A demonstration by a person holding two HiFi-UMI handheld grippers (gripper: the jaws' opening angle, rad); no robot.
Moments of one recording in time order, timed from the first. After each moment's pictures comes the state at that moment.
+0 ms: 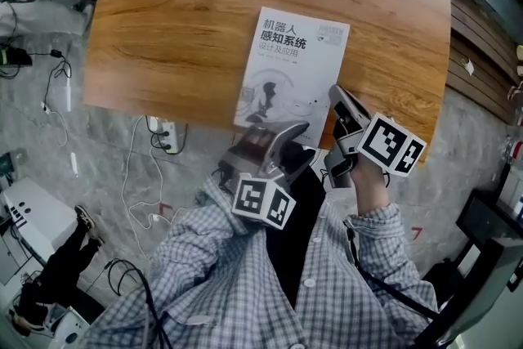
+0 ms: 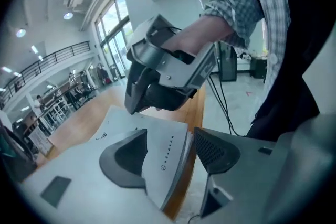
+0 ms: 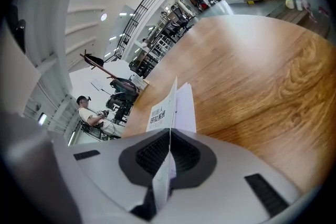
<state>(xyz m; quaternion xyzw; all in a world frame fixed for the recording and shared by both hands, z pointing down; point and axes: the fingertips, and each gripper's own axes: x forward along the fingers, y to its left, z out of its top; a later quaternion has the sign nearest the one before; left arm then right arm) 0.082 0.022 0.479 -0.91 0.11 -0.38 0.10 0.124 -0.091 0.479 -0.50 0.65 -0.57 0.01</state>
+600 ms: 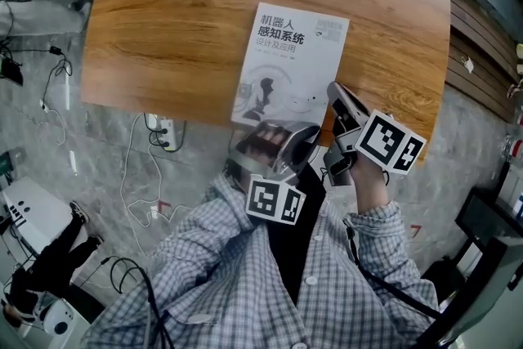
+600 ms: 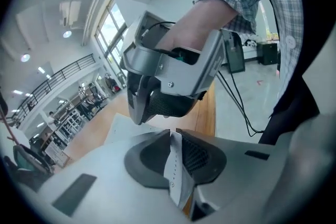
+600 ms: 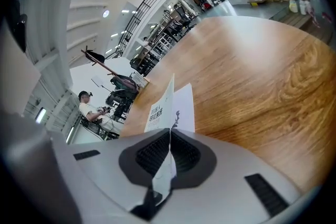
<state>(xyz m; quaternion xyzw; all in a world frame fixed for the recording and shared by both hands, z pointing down) 0.101 0.009 0.476 -0.90 0.16 -0.38 0.17 0.124 -0.090 0.479 -0.50 0.66 -0.56 -0.01</state>
